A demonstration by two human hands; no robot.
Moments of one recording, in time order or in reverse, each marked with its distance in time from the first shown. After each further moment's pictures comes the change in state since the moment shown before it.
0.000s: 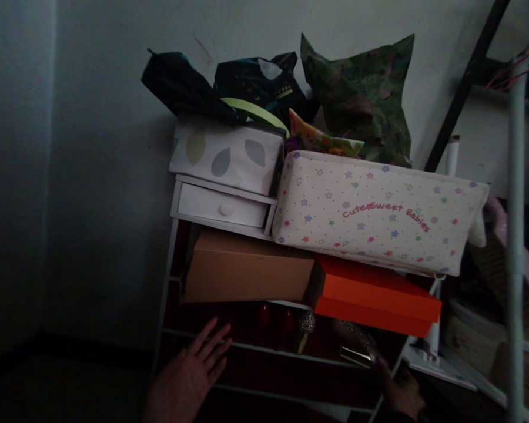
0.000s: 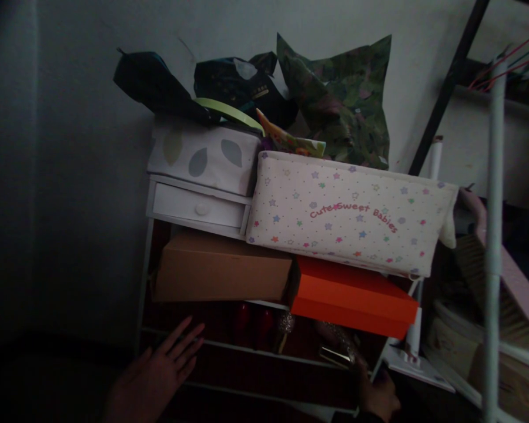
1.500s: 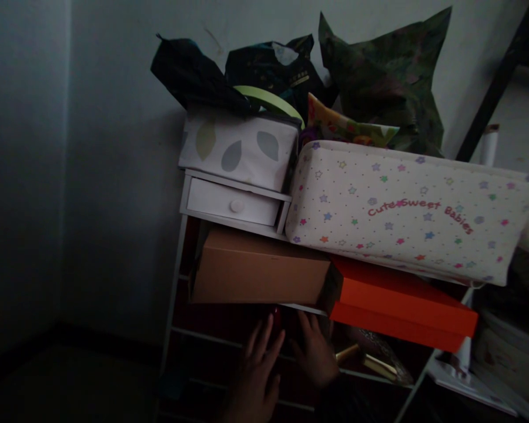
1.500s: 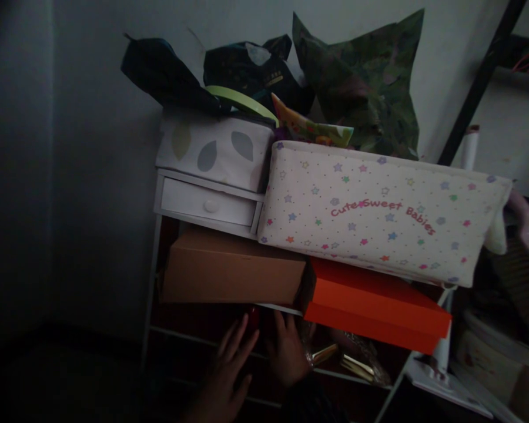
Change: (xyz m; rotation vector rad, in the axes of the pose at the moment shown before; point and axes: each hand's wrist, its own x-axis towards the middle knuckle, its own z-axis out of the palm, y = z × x) left_hand 0.046 -0.082 0.013 1.697 0.009 0.176; right_hand -0.076 -0.168 0.098 -0.071 -0.640 -0.642
